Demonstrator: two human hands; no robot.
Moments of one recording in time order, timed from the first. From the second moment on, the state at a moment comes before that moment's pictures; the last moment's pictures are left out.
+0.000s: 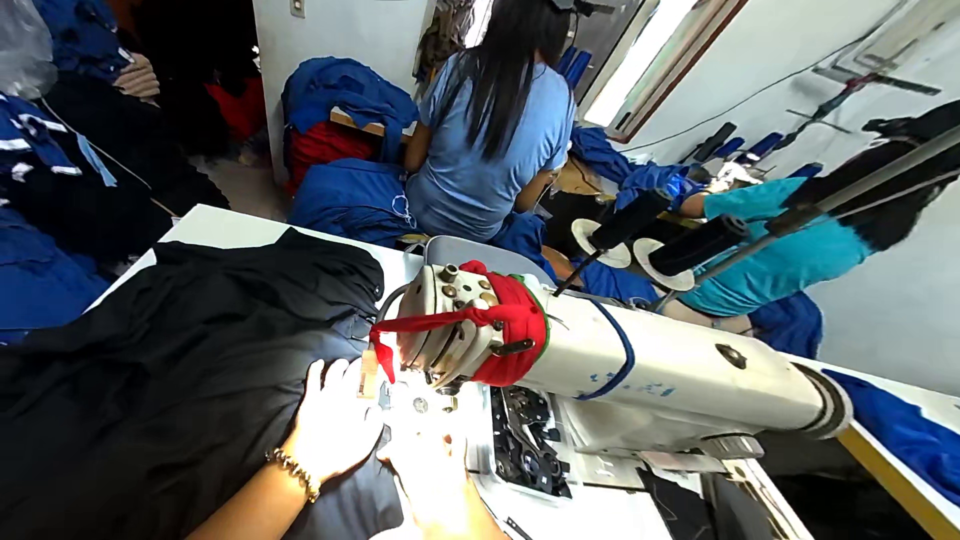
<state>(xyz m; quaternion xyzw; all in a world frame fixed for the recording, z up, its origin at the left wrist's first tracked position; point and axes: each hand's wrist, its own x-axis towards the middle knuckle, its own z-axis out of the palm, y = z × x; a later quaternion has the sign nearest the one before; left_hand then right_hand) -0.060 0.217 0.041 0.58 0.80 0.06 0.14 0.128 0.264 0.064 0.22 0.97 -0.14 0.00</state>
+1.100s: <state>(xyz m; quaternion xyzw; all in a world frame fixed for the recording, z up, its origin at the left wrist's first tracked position) -0.071 0.143 0.022 0.55 0.77 0.31 -0.05 0.164 0.219 0.039 0.17 0.94 -0.17 -0.23</state>
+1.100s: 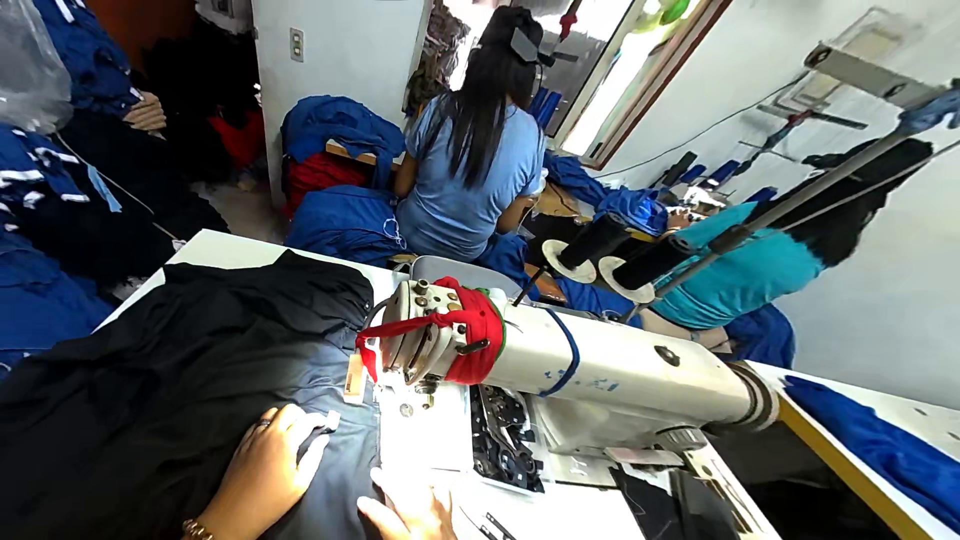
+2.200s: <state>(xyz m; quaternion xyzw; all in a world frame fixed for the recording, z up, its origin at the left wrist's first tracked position) -0.009 0.102 0.081 0.27 0.44 0.66 0.54 0.135 0.191 0.082 0.26 0.64 -0.61 -0.39</state>
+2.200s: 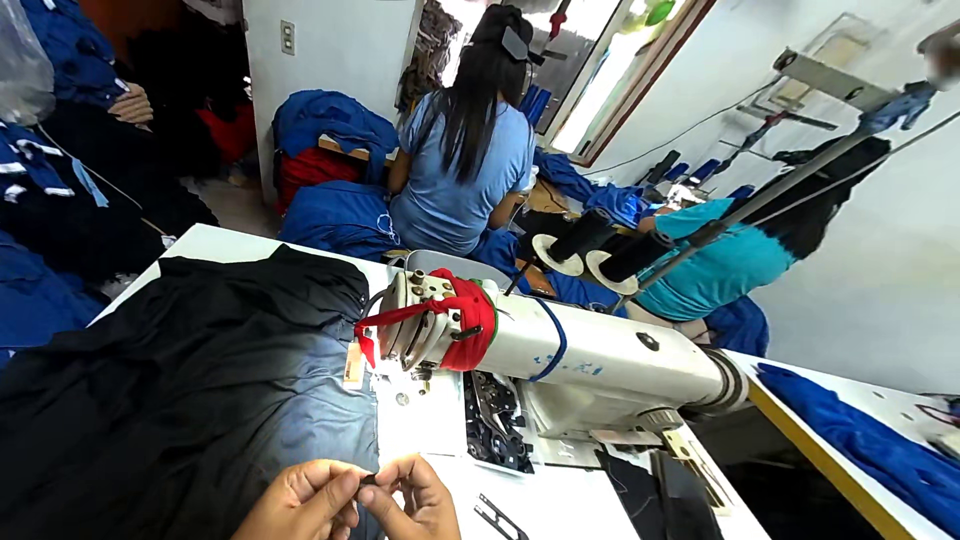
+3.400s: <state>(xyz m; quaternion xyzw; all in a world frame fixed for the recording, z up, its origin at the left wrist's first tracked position) 0.013 0.111 0.070 0.25 0.55 0.68 0.42 0.142 0.192 0.077 0.31 0.76 -0.44 -0.37</state>
